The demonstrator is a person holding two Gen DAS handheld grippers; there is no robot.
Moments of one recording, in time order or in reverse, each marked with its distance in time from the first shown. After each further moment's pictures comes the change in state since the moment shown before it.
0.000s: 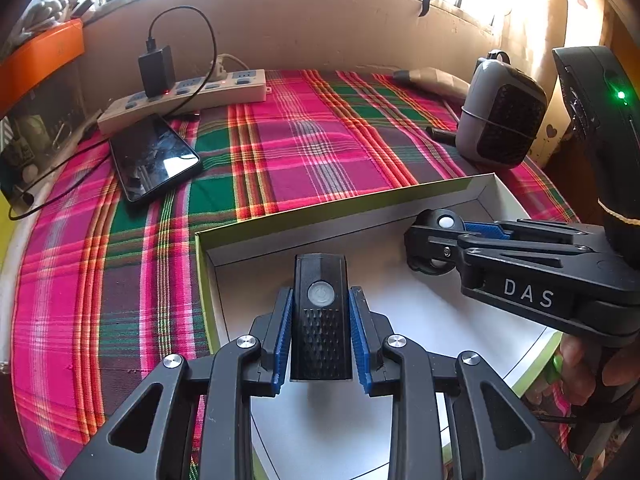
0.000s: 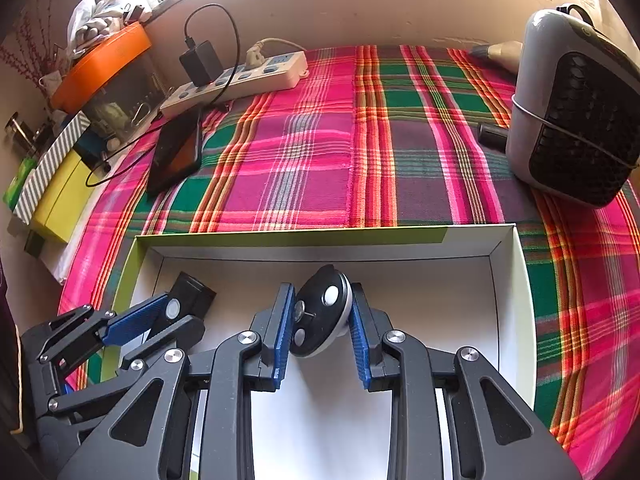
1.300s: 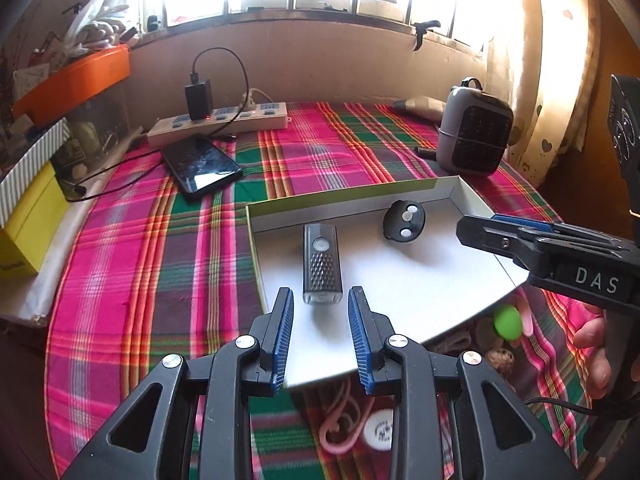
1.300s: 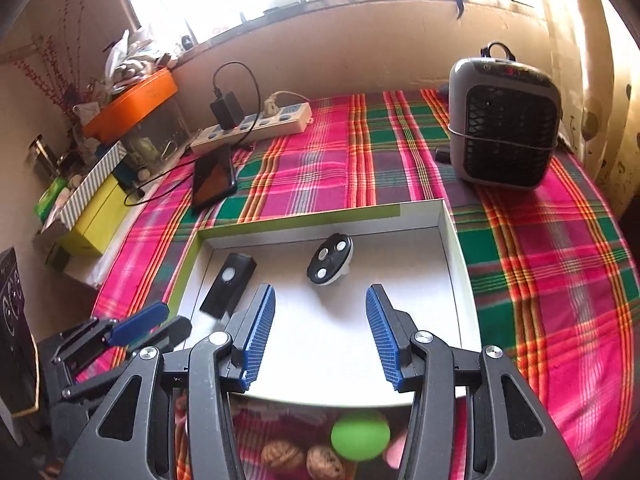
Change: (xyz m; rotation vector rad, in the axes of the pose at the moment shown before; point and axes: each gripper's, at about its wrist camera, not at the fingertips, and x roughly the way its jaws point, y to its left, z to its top) left arm -0.080 -0.011 -0.049 -0.012 -0.117 0.063; right arm -0.083 0.010 -0.050 0.020 -0.176 0.010
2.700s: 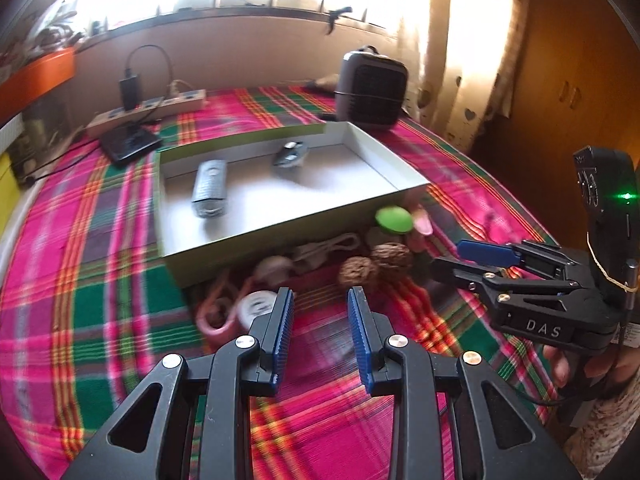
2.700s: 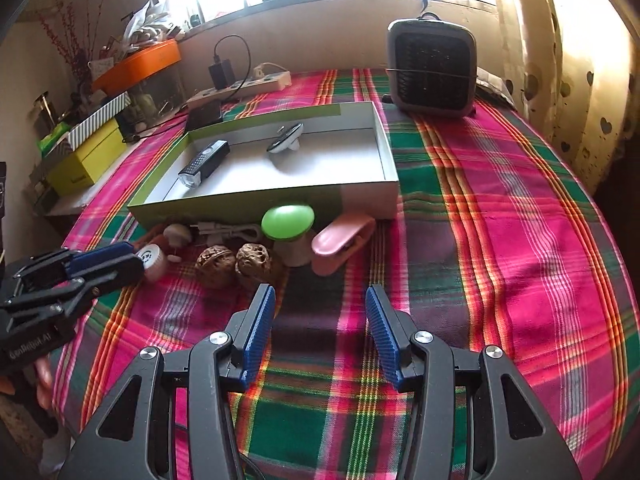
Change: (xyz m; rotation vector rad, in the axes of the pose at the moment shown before) left arm -0.029 -0.051 -0.069 0.112 0.002 -0.235; right arm -0.046 -0.032 -0.115 -0.047 -0.021 -0.081
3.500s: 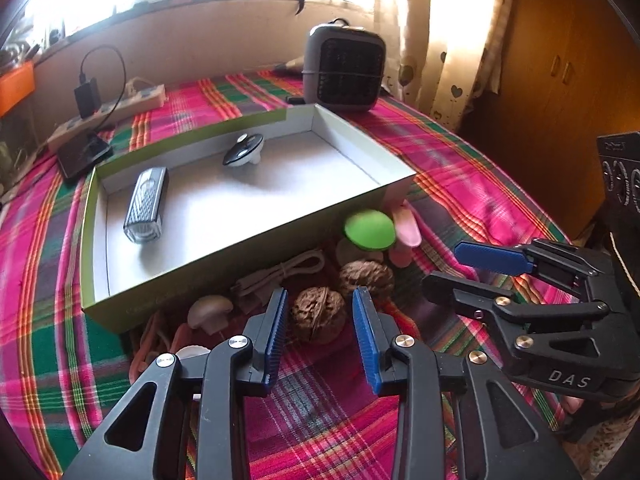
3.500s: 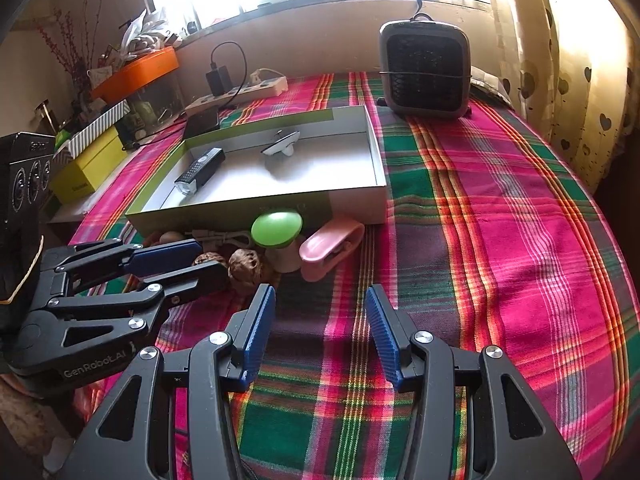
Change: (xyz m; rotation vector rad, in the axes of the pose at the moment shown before) left arm 0.044 -0.019 0.018 0.047 0.072 -0.026; right arm 0.001 -0.009 0.001 0.013 -0.007 0.012
